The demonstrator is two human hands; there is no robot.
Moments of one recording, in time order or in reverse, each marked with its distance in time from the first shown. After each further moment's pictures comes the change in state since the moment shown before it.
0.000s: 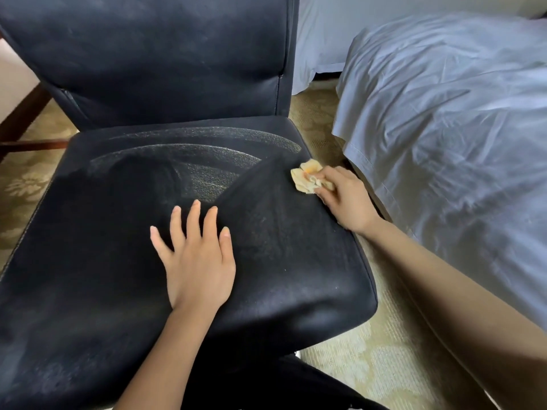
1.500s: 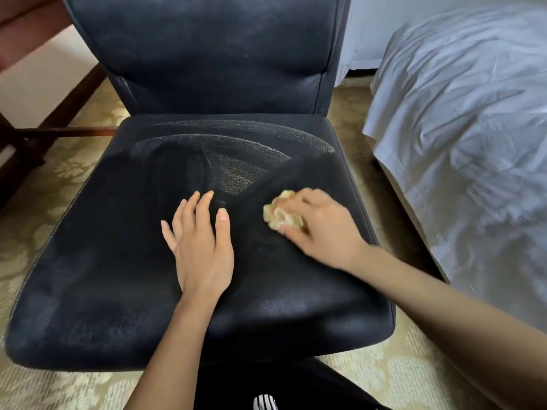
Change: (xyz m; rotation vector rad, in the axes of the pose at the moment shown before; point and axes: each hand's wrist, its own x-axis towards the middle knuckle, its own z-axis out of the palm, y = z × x) left_hand 0.002 -0.022 -0.003 -0.424 0.156 -0.191; right_hand -0.027 -0.089 0.025 -0.086 -0.137 -0.245
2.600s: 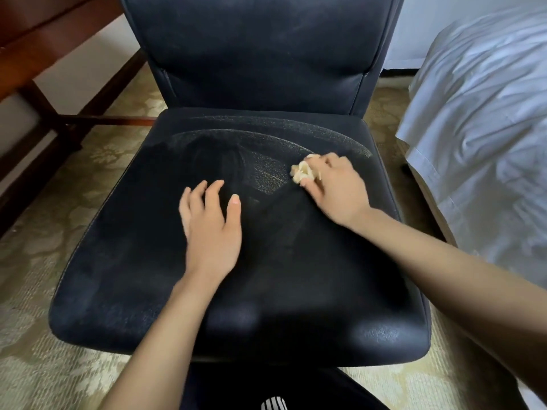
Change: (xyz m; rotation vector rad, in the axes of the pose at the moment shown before) left_hand 0.028 -0.011 -0.029 -0.106 -0.084 -0.119; right_hand 0.076 0.023 0.031 -0.120 -0.012 0.184
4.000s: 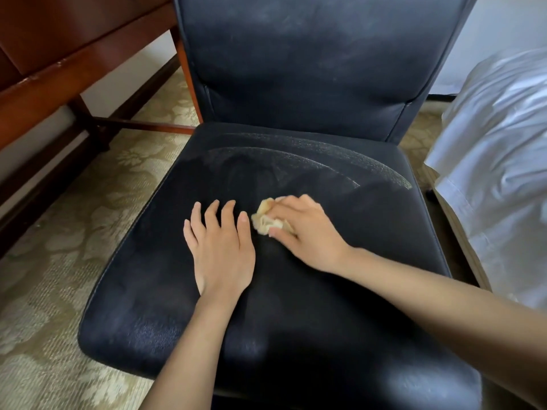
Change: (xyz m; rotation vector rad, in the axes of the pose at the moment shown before) left_hand 0.025 -0.035 -0.003 0.365 0.143 -0.019; right_hand 0.006 -0.084 0.025 0.341 -0.148 -0.368
